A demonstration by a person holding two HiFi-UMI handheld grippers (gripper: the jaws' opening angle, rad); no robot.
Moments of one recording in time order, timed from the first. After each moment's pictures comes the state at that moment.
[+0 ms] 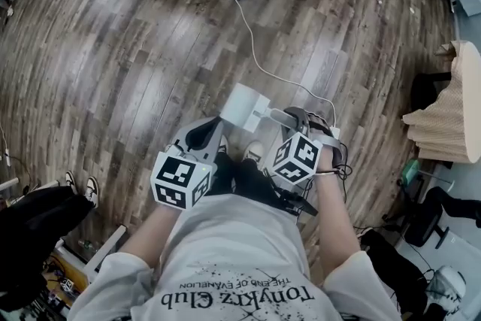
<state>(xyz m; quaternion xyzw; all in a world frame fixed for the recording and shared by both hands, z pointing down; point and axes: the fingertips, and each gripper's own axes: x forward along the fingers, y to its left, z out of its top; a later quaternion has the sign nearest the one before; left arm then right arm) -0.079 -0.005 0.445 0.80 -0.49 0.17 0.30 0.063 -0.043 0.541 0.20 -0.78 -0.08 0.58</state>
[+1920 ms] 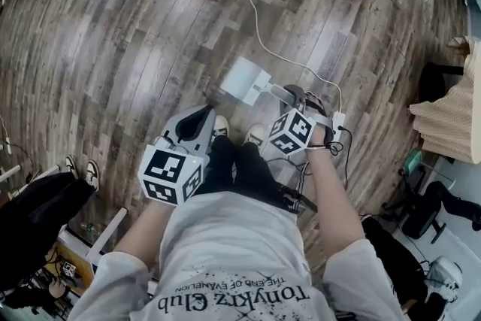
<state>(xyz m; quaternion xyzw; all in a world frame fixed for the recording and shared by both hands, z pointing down) -0.096 -0.040 0.478 0.78 -0.50 0.18 0.33 0.063 -0.098 0.644 0.23 -0.78 -0.06 0.58</state>
